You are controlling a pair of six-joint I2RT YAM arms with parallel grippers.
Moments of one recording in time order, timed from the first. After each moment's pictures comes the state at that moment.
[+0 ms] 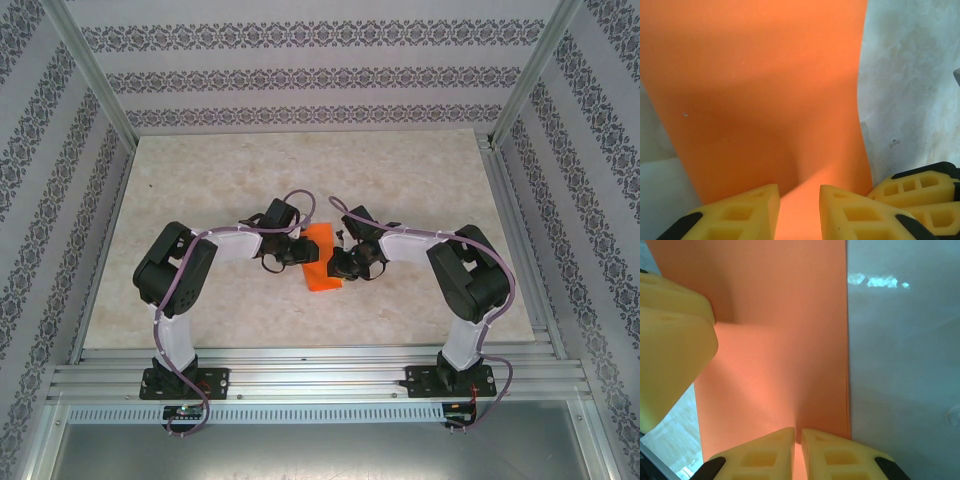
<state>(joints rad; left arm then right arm) -0.54 1.91 1.07 -0.19 0.46 -0.58 0.57 1.83 0.98 -0.38 -0.46 0.58</state>
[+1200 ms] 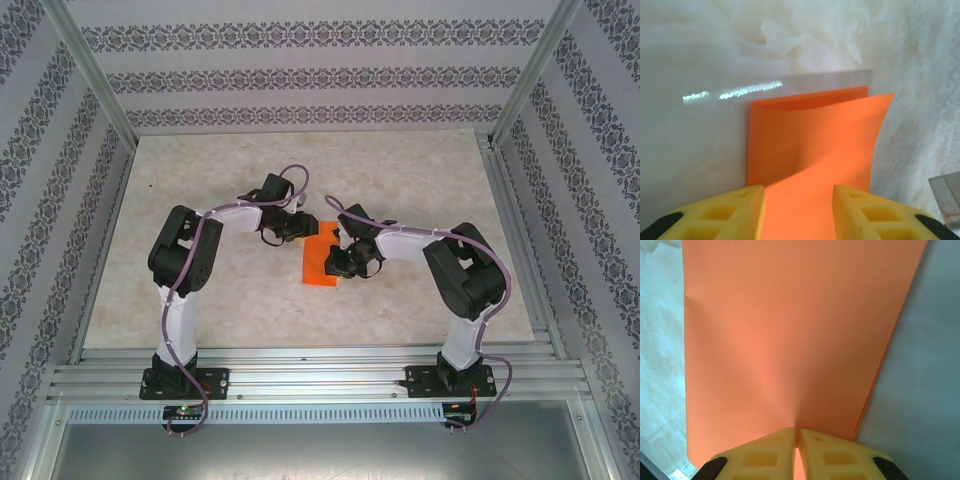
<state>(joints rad) -0.43 2.10 1.36 -0.28 0.54 -0.55 0.58 1.86 1.02 -0.39 -0.45 0.57</state>
